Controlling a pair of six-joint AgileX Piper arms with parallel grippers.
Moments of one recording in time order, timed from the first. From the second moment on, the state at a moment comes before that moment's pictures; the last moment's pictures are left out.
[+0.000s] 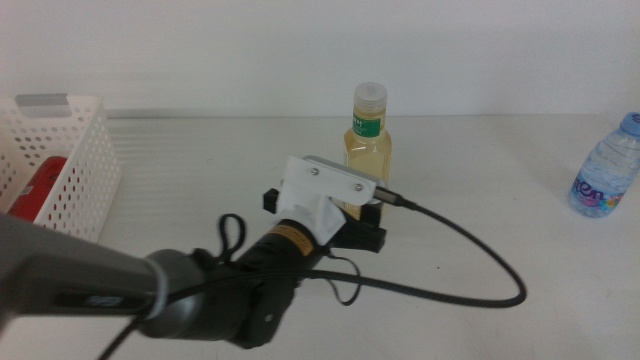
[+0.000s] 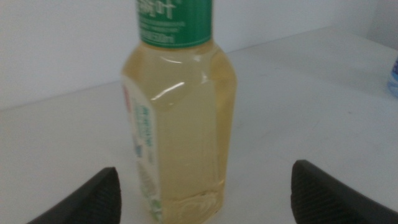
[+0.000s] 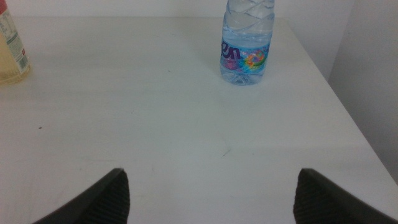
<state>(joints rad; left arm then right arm) -0.77 1.88 -0.81 -0.33 -0.82 0.13 -0.05 -0.01 0.03 -0.01 0.36 0.02</state>
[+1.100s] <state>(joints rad) -0.73 2.13 -1.14 -0.42 -0.76 0.16 -0.05 -0.01 0.03 -0.01 0.36 0.02</state>
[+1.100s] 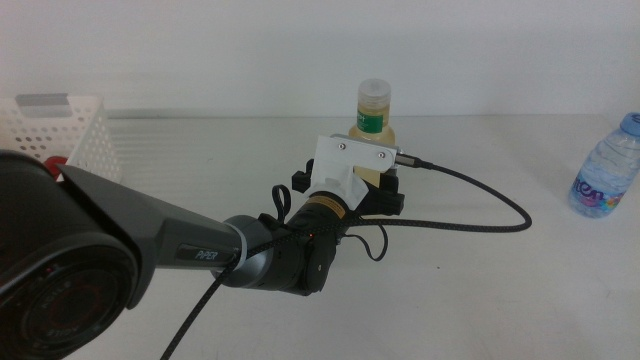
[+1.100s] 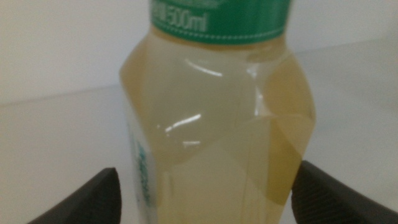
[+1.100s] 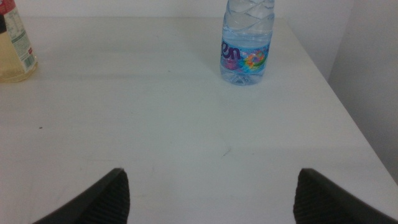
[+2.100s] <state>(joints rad) -0.69 2.26 -1.33 -0.41 -0.77 0.14 -0.05 -0.01 0.03 -0.01 0.36 0.02</state>
